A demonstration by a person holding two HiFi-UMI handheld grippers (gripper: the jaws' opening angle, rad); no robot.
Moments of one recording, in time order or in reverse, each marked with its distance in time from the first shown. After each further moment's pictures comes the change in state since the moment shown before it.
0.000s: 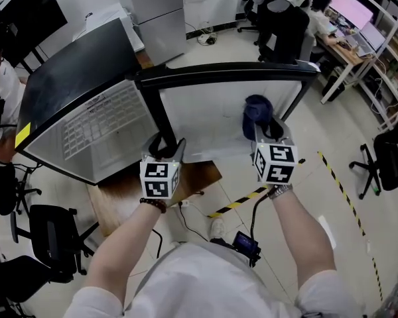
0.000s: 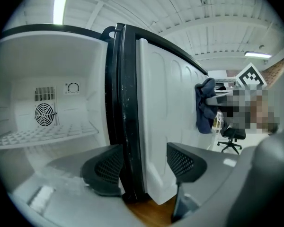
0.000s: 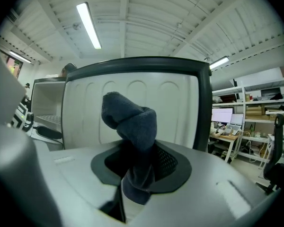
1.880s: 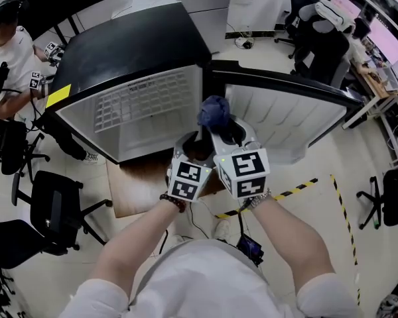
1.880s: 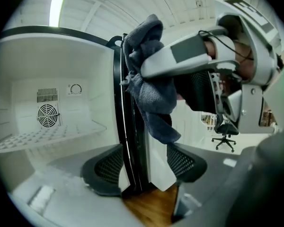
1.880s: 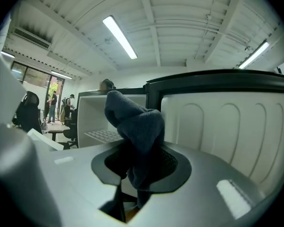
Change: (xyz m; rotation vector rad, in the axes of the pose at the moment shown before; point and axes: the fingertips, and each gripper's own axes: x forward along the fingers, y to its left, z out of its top) left arm -0.032 0.006 -0.016 0.048 0.007 -0.065; right arm 0.002 0.264 0.060 -0.081 -0.055 0.491
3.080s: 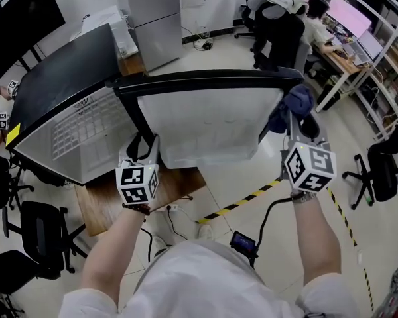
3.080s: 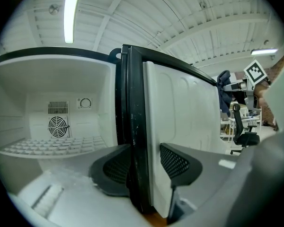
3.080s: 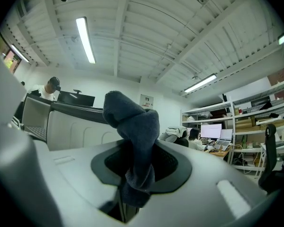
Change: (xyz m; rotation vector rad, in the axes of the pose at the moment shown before) left arm 0.015 0.008 0.056 -0.065 -0.121 0.208; right arm -0.231 -0.311 0.015 0.022 -0.147 -0.585
